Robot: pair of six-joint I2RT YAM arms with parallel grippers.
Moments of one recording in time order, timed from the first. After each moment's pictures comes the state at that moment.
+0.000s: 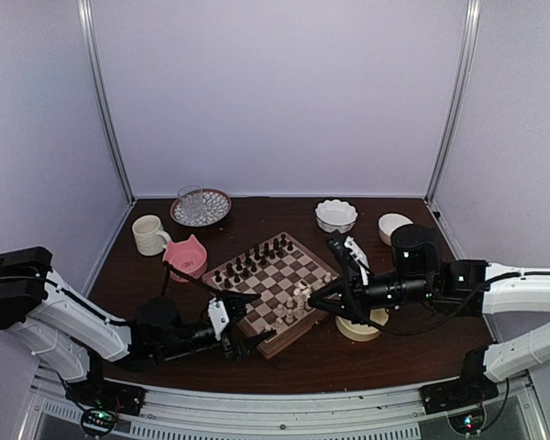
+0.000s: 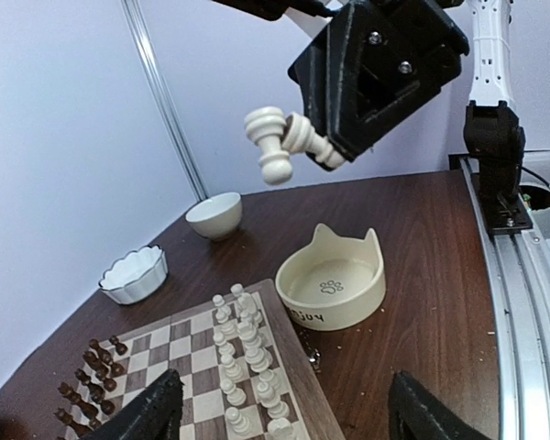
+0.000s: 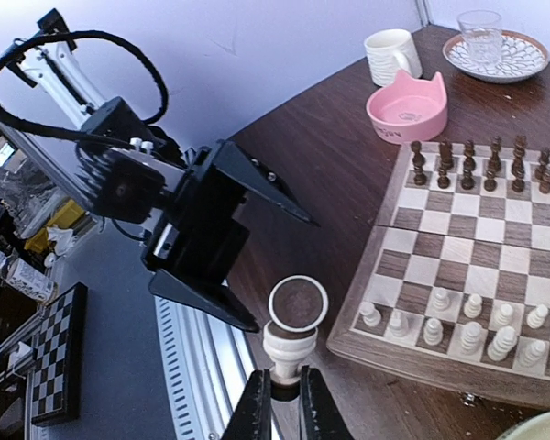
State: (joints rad) left arm -1.23 1.48 0.32 1.13 -0.07 0.27; right arm 1.01 1.09 0.72 -0.02 -0.35 0.34
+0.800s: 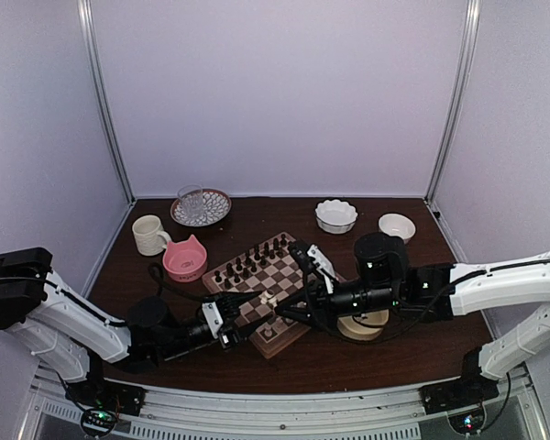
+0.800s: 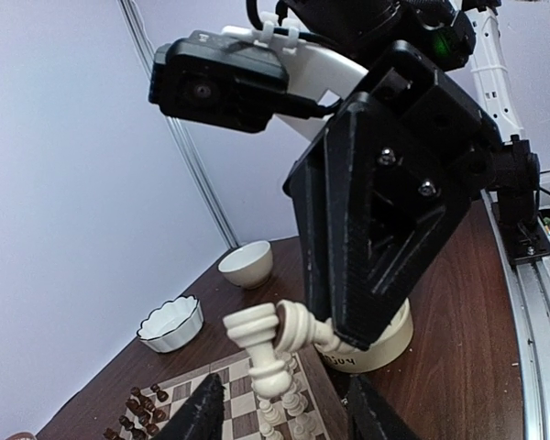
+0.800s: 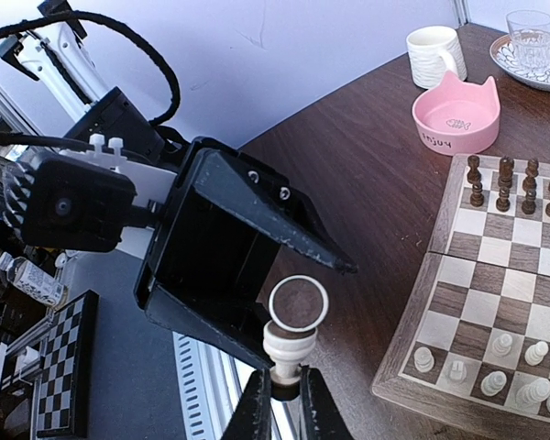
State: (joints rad) left arm -1.26 1.49 0.32 1.29 -0.12 0.39; right arm 1.13 1.32 0.81 0.15 -0.31 0.39
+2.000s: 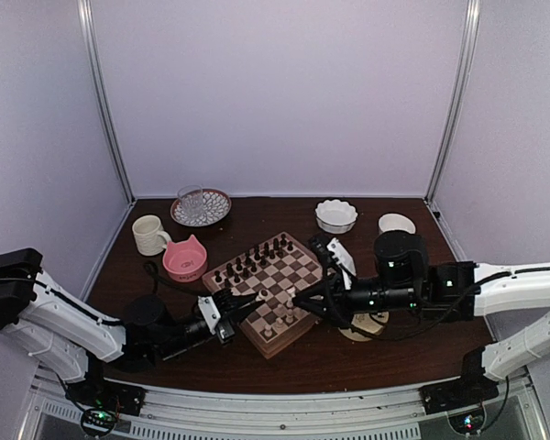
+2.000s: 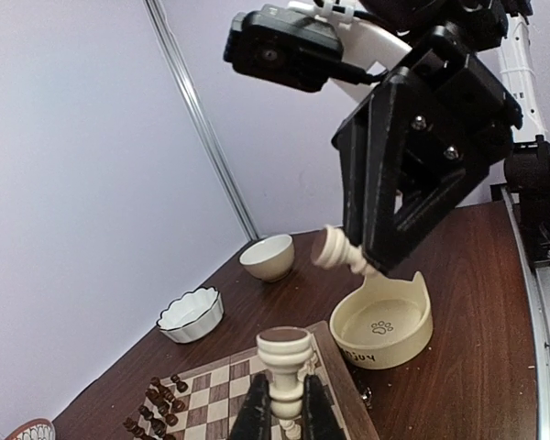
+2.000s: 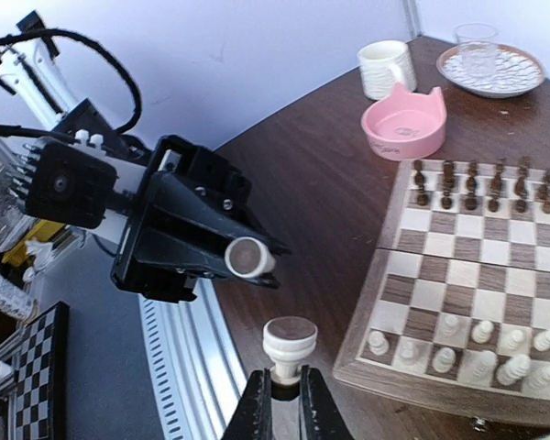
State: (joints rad) left arm -1.27 1.43 0.32 1.23 -0.18 0.39; right arm 1.15 1.23 0.80 0.06 -0.19 0.37
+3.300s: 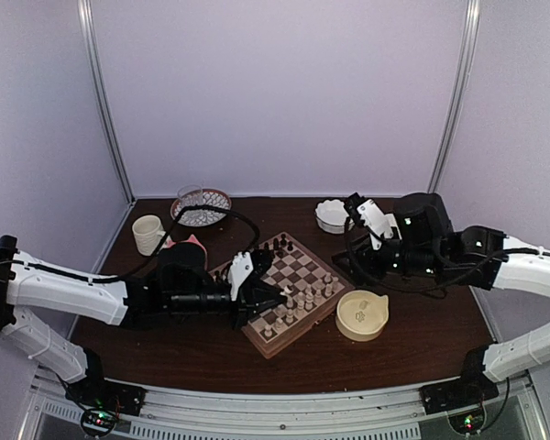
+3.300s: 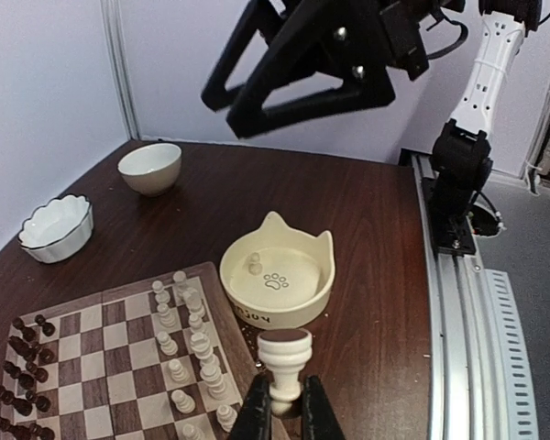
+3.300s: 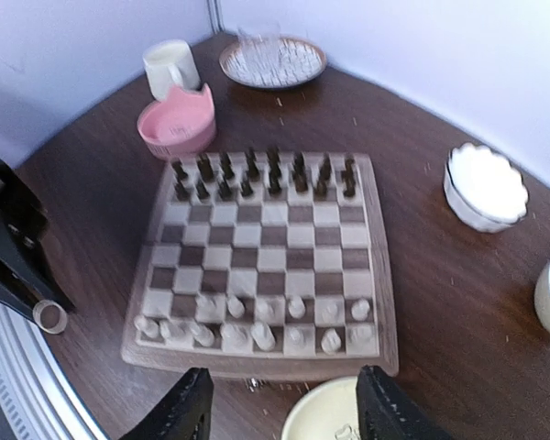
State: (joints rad) left arm -1.12 1.39 0.67 0.48 0.17 0.07; right arm 0.97 1.13 0.97 -0.44 0.21 0.20
